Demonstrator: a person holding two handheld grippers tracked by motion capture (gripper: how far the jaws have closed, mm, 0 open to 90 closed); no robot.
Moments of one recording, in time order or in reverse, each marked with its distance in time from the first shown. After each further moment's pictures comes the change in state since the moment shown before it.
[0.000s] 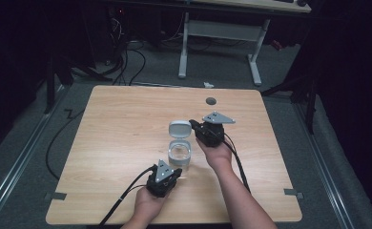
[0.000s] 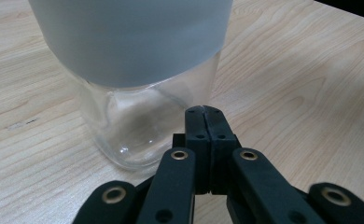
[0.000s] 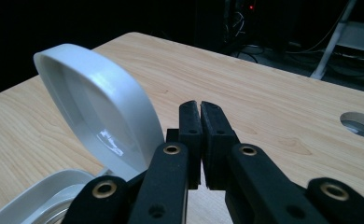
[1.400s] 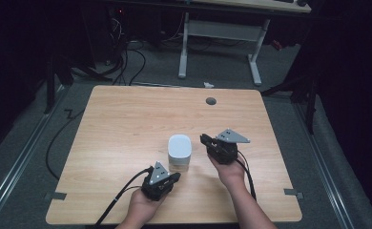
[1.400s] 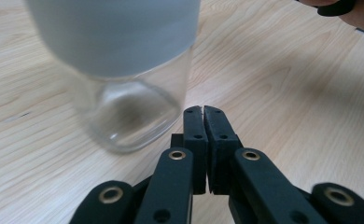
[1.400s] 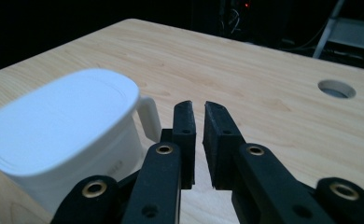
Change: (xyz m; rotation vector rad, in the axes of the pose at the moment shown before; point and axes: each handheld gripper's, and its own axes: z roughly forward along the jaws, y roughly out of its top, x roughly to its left) left arm 0.000 0.012 -0.029 0.069 -0.058 0.001; right arm -0.007 -0.045 -0.045 -0.003 -0.015 -0.006
